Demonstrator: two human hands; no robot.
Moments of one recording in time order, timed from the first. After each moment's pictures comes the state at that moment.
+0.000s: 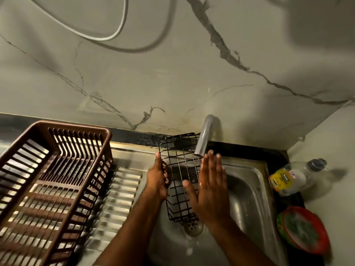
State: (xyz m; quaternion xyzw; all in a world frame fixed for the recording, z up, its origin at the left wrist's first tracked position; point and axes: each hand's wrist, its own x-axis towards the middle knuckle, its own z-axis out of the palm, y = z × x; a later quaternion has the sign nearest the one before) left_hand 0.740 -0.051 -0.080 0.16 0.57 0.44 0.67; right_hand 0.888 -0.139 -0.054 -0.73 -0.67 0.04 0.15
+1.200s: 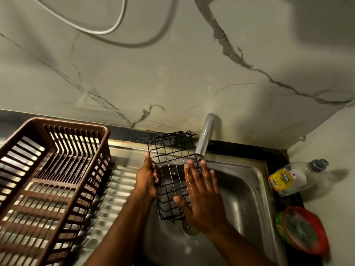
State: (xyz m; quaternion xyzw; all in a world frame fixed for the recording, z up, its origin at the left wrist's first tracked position) left_hand 0.712 -0.049 -0.083 0.13 0.56 0.46 0.67; right_hand 0.883 -0.150 -0.062 -0.65 -0.75 0.10 0.09
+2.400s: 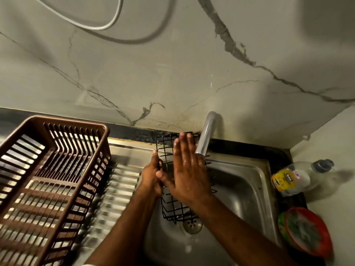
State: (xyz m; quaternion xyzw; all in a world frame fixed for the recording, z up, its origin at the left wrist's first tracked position) left_hand 0.727 -0.041 -0.096 0.16 0.56 0.45 0.68; right_hand 0.848 -0.090 -0.026 -0.65 -0.75 0.08 0.12
